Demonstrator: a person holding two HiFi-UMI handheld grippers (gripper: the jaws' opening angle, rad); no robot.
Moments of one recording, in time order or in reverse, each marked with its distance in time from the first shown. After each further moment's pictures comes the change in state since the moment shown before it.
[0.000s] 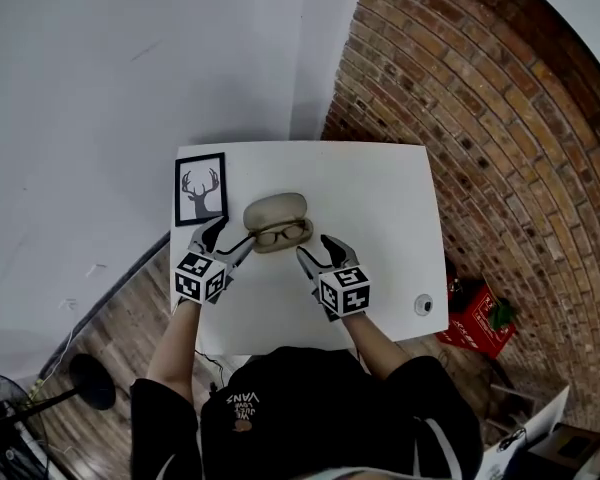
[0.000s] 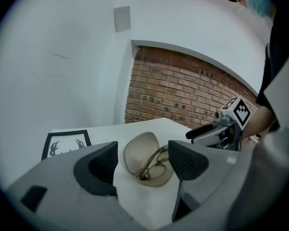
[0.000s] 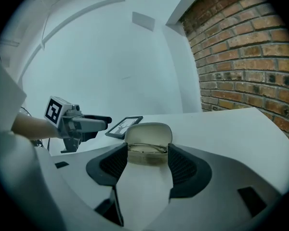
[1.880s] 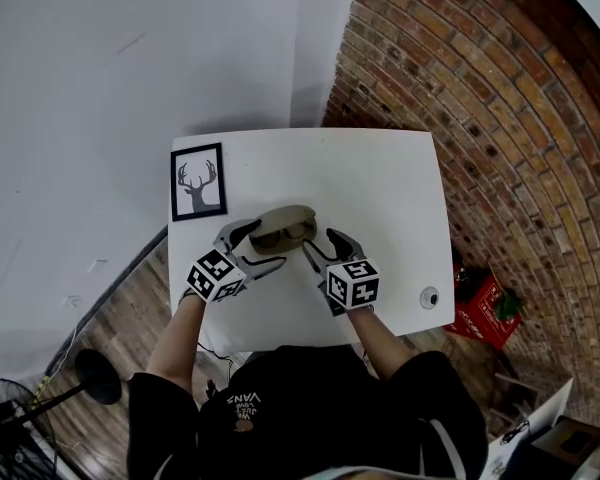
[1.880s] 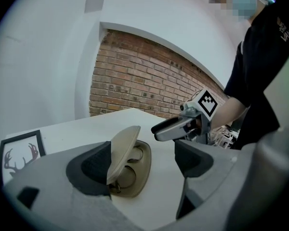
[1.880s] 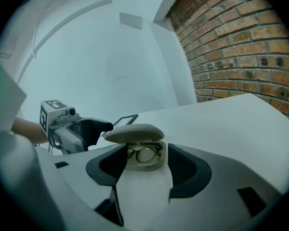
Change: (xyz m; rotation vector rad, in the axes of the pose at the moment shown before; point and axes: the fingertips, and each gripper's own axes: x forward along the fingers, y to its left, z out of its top) left arm 0.029 -0.080 -0.021 0.137 0.114 -0.370; right arm 0.007 -0.018 -0.018 0.104 0.006 -0.003
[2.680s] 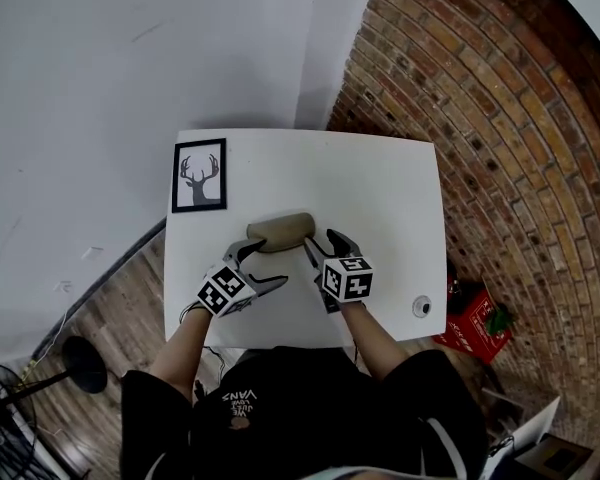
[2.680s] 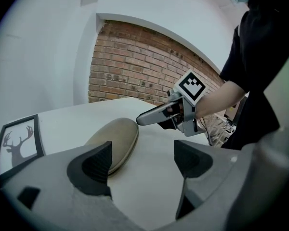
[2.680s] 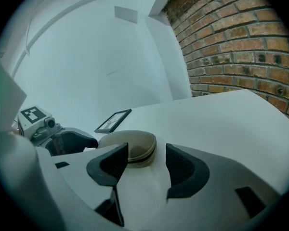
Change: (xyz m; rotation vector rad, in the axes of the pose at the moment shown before) left arm 0.013 -0.037 -0.046 -0.002 0.106 0.030; right arm 0.011 -0.021 -0.012 0.013 0.055 -0.053
